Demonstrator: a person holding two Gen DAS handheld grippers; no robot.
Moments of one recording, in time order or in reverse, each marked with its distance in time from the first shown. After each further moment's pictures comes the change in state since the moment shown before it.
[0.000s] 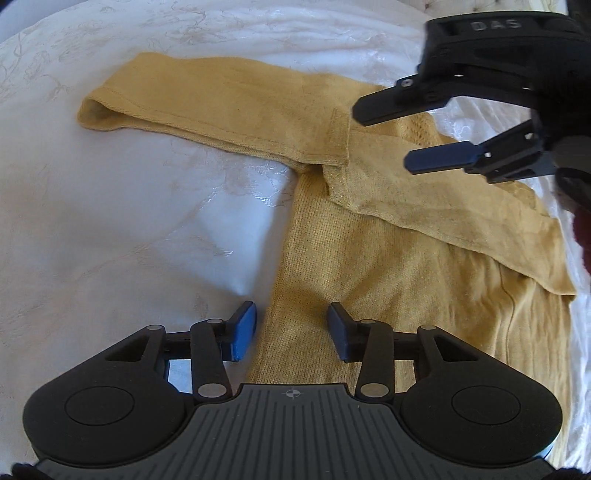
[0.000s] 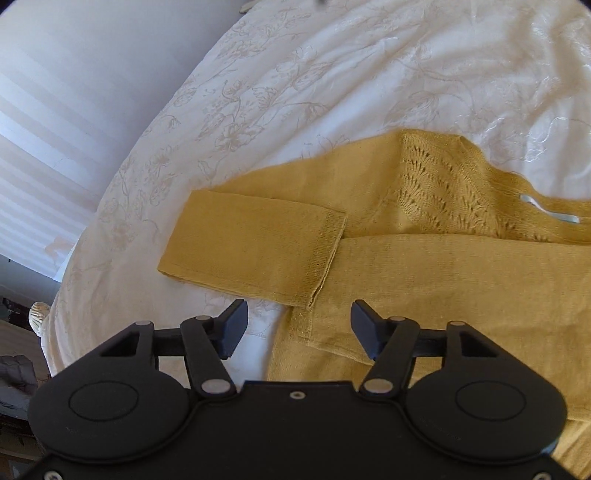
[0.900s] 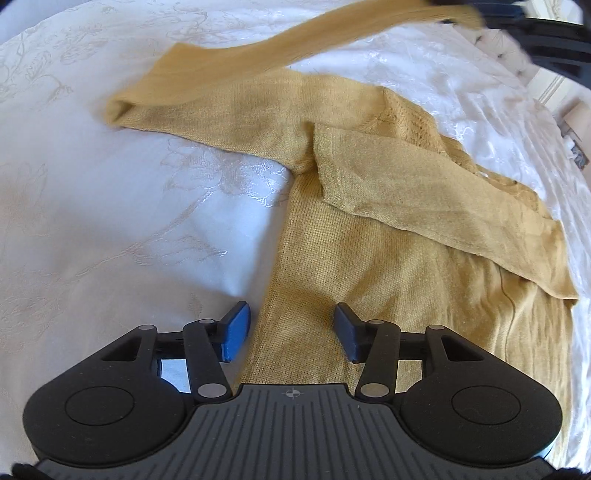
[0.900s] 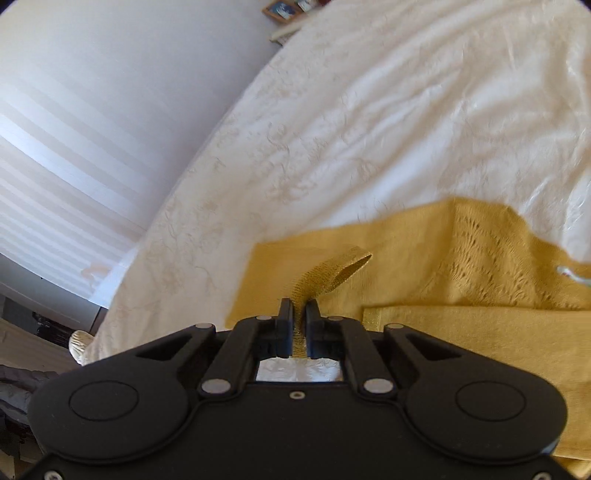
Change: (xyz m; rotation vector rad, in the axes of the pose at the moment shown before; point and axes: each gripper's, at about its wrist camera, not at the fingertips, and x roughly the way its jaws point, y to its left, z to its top) left arm 0.004 -0.007 0.002 -0.013 -0.001 0.020; right arm -0.084 0.016 0.034 -0.023 -0.160 0.127
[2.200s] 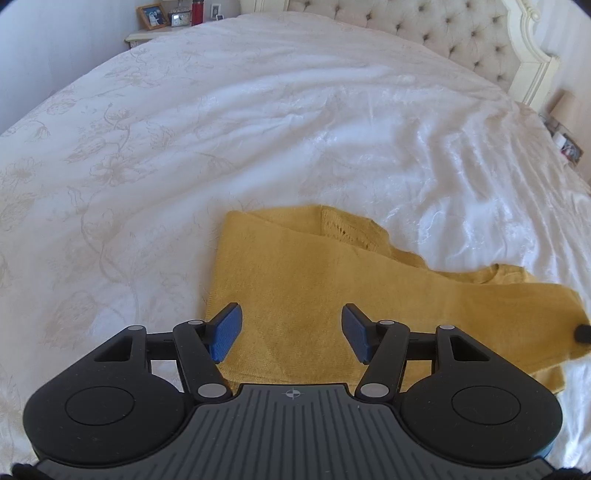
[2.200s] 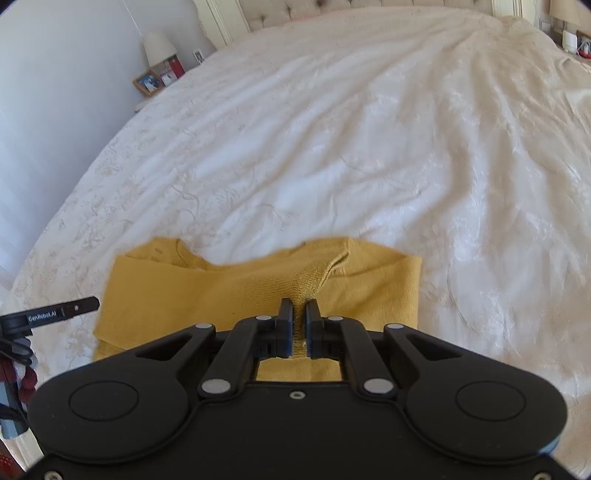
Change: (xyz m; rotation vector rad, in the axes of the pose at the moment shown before) left arm 0.020 -0.074 0.119 0.136 -0.092 0.049; right arm -0.147 -0.195 -0.076 0.130 -0.106 -0.479
